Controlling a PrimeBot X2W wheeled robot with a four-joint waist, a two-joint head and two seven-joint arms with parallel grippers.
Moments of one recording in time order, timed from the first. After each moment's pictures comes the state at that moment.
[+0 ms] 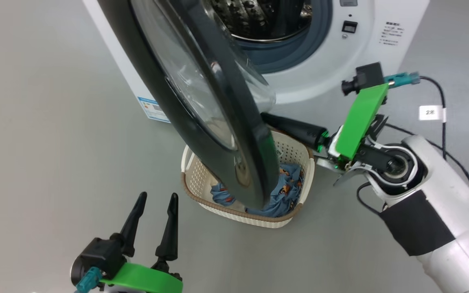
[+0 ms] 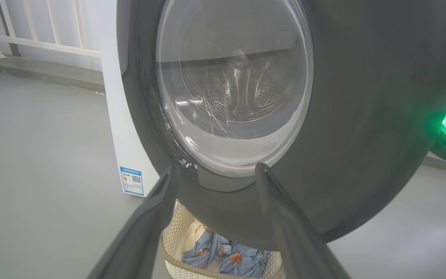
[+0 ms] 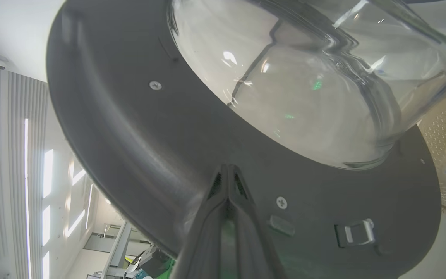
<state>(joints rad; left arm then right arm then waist) -0.16 0.04 -0.26 0.26 -0.36 -0.09 -0.26 -0.75 -0.20 0.48 0.39 1.60 0.12 0.60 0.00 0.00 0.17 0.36</state>
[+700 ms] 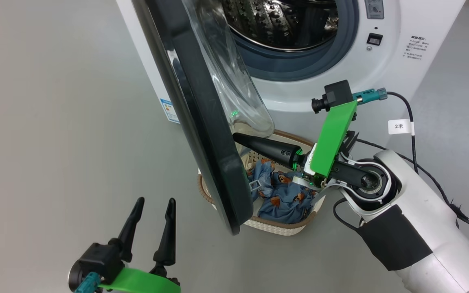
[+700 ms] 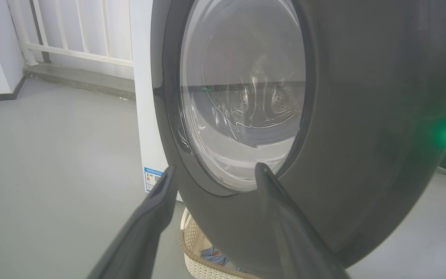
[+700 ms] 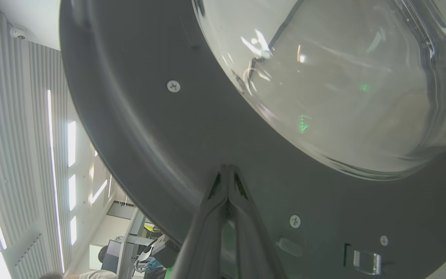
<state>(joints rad) -0.14 0.04 -0.24 0.26 -0.34 -0.09 -0.26 -0.71 -0.12 0.51 0.37 1.60 0.12 0.61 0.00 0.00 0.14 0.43</state>
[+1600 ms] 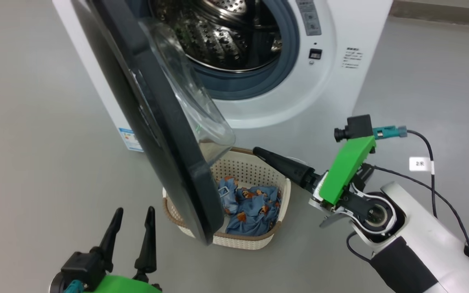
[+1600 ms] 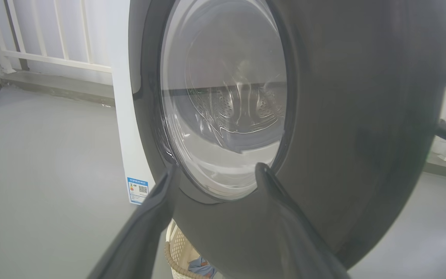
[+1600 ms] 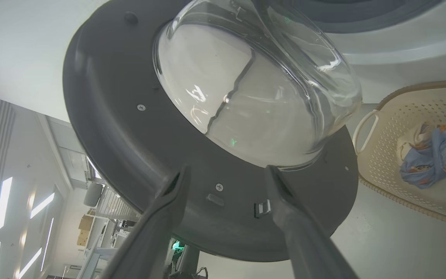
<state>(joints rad) -0.11 0.04 -0.15 0.29 -0.31 -0.11 -0.26 -0.59 -0.18 0.56 0.36 1.53 0.12 0.40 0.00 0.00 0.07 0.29</state>
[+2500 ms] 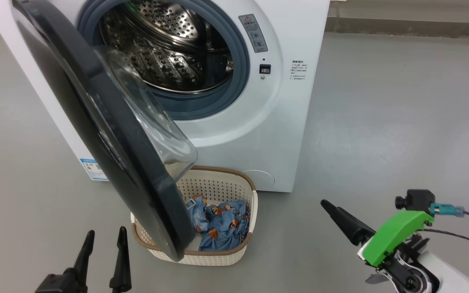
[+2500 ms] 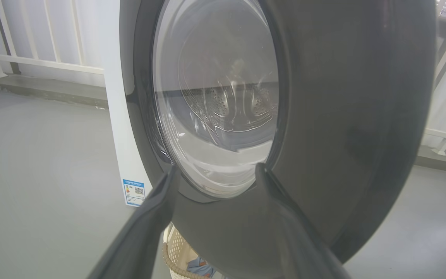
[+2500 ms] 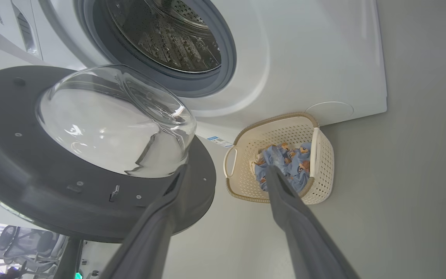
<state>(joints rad) -0.03 0.04 -0.03 0.28 -0.27 -0.12 -0.26 -0.37 -0.38 0.67 0.39 1.48 0.12 0.05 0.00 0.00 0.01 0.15</state>
